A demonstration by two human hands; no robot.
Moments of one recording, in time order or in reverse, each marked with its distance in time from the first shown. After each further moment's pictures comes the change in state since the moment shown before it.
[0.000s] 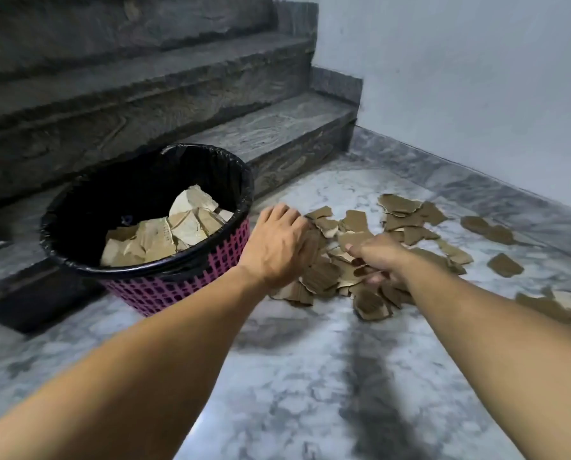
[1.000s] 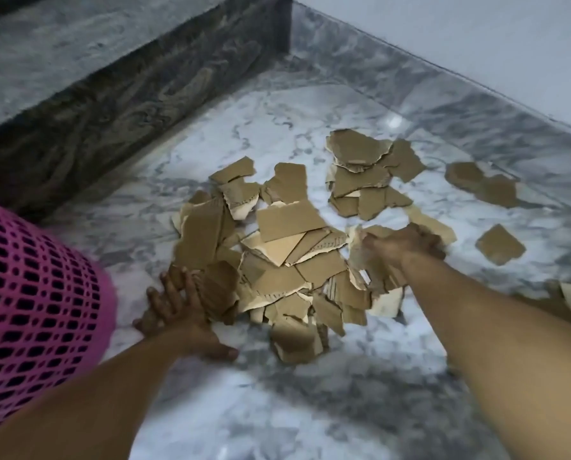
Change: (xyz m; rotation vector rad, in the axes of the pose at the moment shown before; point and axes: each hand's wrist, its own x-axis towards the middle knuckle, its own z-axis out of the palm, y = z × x) left_hand 0.006 0.001 0.248 -0.145 -1.242 -0.847; right_hand 0.234 0.134 -0.127 -0.452 0.413 0.485
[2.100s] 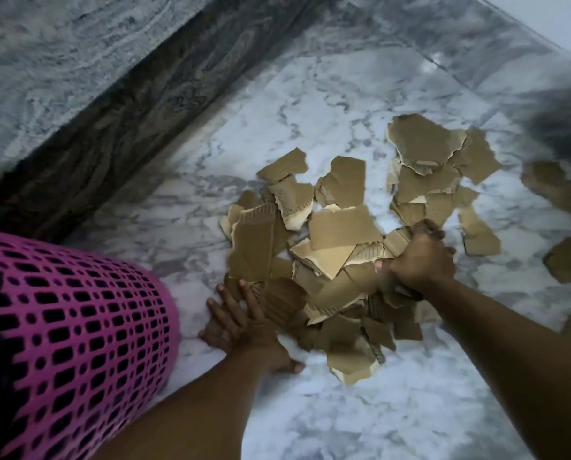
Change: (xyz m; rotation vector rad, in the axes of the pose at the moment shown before) left_hand 0.012 0.020 -0.002 -0.157 0.086 -0.272; right_hand -0.032 -0.069 0.033 -0.260 -0.087 -0.180
